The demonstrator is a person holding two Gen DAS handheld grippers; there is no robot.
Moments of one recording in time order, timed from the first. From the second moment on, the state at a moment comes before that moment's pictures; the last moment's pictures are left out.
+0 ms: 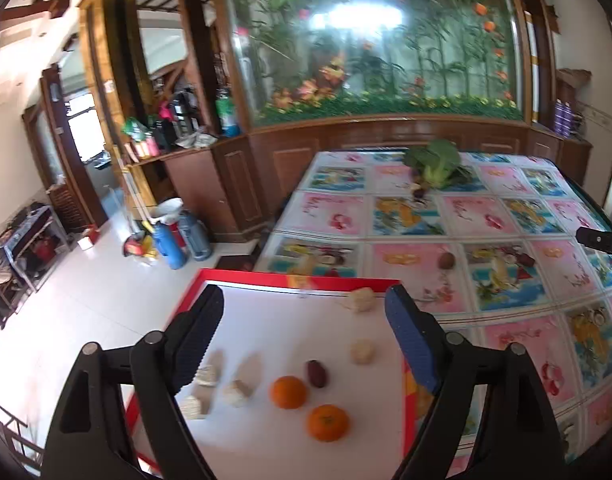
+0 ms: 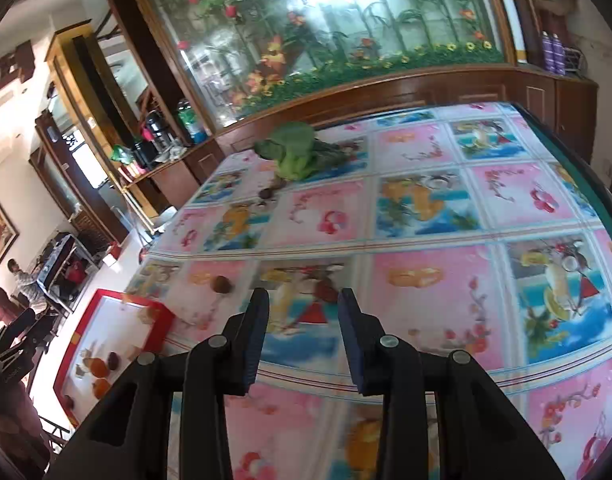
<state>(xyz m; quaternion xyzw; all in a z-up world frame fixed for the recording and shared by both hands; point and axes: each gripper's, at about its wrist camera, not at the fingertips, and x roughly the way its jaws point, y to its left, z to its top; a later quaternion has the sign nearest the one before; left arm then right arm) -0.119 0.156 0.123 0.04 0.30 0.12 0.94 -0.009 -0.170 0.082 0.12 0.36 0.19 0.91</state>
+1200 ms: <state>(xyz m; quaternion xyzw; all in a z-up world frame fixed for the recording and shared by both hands) 0.078 0.055 0.019 0.09 0.47 0.03 0.88 0.065 -0.135 0.017 0.02 0.43 0.18 0.89</state>
